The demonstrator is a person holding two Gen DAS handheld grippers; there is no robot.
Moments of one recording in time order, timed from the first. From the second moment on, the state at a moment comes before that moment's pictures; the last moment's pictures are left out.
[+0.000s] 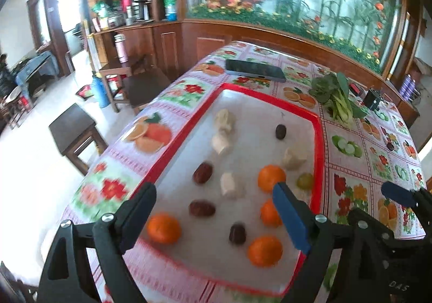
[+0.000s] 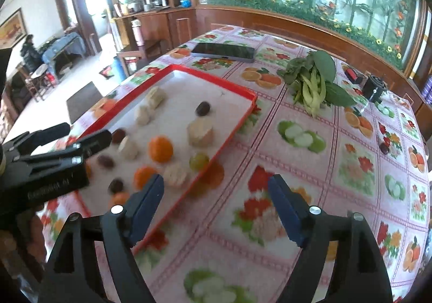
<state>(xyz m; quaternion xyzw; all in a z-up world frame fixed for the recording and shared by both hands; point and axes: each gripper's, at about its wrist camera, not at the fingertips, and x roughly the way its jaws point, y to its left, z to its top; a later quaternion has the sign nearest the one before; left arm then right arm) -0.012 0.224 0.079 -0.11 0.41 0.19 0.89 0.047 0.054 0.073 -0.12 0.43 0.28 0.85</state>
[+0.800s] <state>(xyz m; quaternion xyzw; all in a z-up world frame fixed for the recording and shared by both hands) -0.137 0.167 0.043 -0.19 0.41 0.22 0.86 -0.059 0.027 0.026 -0.19 0.46 0.29 0.82</state>
